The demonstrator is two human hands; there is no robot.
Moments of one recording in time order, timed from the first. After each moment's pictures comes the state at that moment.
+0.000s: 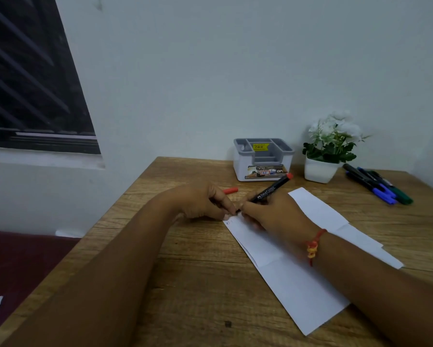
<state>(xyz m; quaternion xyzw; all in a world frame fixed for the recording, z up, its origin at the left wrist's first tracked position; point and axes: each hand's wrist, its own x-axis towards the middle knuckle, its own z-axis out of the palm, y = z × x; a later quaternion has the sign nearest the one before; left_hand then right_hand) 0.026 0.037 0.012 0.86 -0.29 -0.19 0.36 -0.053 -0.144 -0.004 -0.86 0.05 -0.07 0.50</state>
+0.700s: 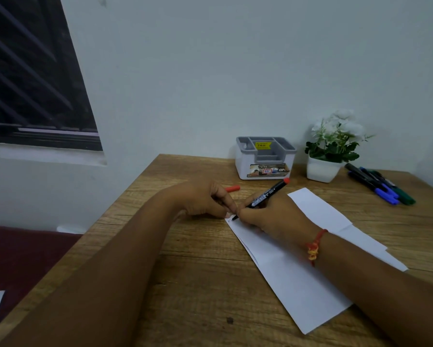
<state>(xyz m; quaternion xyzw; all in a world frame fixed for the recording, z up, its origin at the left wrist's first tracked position) 0.027 0.038 0.012 0.87 -0.29 -0.19 0.36 -0.057 -0.144 -0.005 -0.88 0.00 -0.05 0.48</state>
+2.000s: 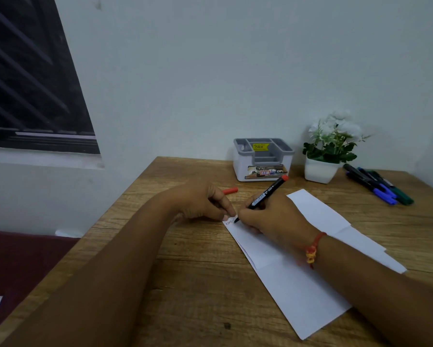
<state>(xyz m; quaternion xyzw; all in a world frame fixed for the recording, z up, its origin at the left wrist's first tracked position) 0.025 0.037 0.012 0.87 -0.29 -0.18 0.36 -0.058 -0.142 -0.002 -0.88 0.05 -0.04 0.47</state>
